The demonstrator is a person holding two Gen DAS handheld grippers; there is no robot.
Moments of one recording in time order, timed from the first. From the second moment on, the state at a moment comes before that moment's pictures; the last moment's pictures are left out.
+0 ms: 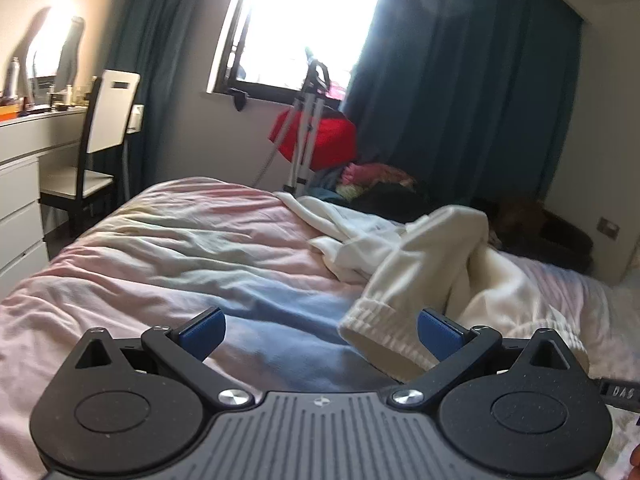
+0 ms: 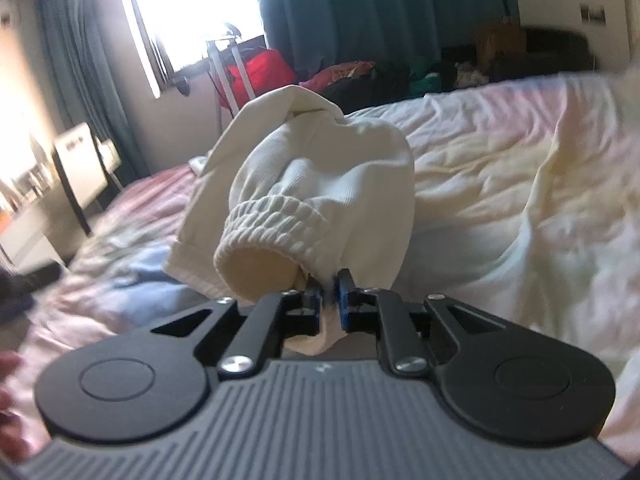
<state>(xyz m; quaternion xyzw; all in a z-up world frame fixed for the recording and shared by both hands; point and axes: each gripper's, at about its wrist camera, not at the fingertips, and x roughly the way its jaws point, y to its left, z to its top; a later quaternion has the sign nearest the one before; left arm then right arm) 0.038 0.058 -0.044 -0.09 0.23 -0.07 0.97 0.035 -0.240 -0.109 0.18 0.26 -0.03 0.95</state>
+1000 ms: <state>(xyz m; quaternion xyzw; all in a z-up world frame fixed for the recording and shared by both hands) 0.069 0.023 -0.083 -0.06 0.26 -0.09 0.96 0.047 -0.302 -0.148 0.35 0.30 -0.14 0.88</state>
